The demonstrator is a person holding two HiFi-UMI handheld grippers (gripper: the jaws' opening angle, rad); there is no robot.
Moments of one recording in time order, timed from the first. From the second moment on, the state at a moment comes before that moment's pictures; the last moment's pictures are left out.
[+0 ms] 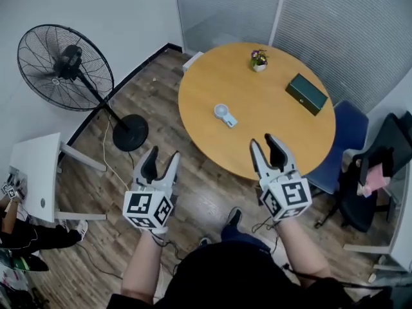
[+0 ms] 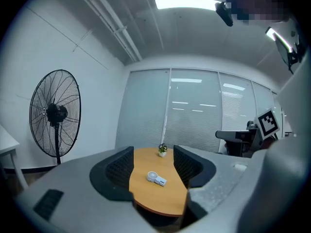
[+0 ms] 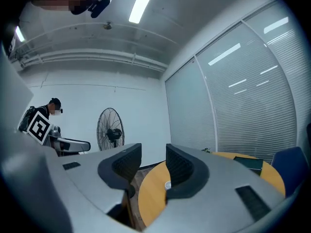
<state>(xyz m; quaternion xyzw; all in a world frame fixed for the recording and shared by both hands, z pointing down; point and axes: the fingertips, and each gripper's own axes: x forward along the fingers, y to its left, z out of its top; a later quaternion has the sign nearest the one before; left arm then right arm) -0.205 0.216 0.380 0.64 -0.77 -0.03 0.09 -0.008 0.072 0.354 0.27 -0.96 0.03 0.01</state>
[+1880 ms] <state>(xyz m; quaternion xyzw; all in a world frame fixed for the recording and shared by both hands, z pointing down) -0.318 -0.055 0.468 0.69 -0.70 0.02 0.18 -0.136 -0.164 0.478 0.29 -0.94 0.10 0.15</state>
